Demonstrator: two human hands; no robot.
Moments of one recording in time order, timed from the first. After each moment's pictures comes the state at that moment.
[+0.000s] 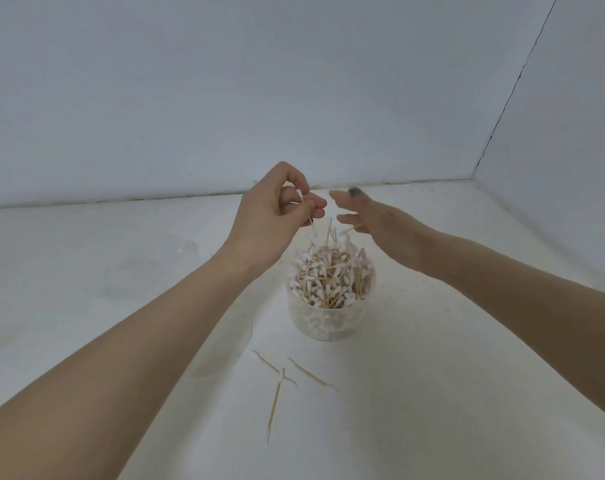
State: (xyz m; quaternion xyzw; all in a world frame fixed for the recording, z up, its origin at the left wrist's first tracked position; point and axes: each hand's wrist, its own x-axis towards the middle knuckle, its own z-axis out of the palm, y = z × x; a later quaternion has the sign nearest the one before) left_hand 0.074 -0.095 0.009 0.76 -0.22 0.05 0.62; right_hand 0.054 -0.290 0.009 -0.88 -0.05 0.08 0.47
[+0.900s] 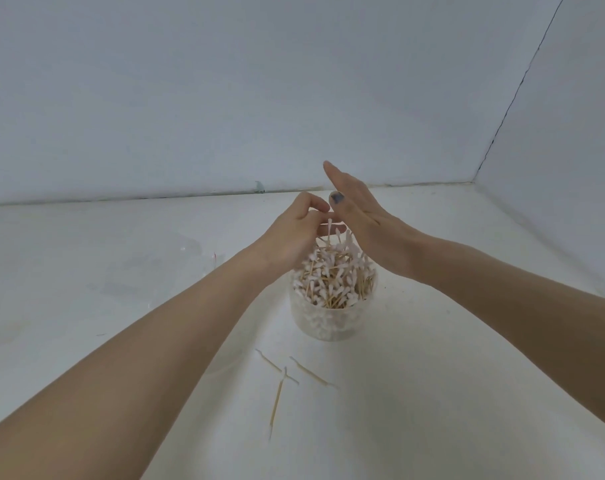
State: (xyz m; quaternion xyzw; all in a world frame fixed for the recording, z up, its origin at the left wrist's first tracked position) left_hand 0.077 -0.115 0.003 0.79 -0.14 -0.13 0.58; right_hand 0.043 -0.269 0.019 -0.88 -0.14 0.03 0.45
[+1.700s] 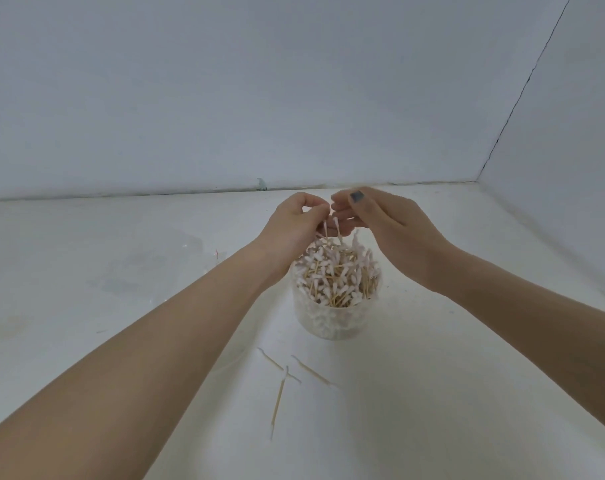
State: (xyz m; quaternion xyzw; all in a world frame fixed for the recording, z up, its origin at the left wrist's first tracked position) left_hand 0.084 -0.114 -0.003 0.75 -0.09 -0.13 0.64; right_hand 0.029 -0.277 0.013 -0.86 -0.11 -0.09 0.49
